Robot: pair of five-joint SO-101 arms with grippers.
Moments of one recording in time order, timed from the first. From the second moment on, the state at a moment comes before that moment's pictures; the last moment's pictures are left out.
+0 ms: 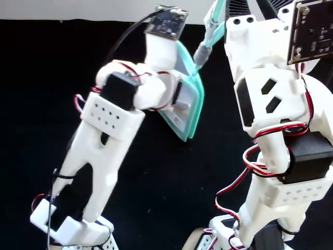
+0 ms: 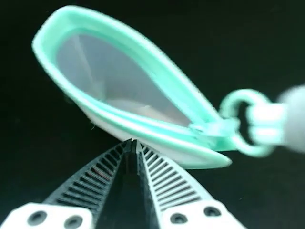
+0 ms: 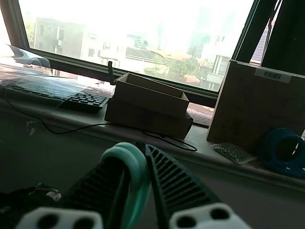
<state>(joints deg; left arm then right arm) 23.7 -4.3 -24.7 89.4 12.8 -14.4 -21.3 -41.9 57.8 10.5</state>
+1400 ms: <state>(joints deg) 27.5 0.0 -26.8 84.7 24.5 -14.2 -21.2 -49.8 61.0 10.5</state>
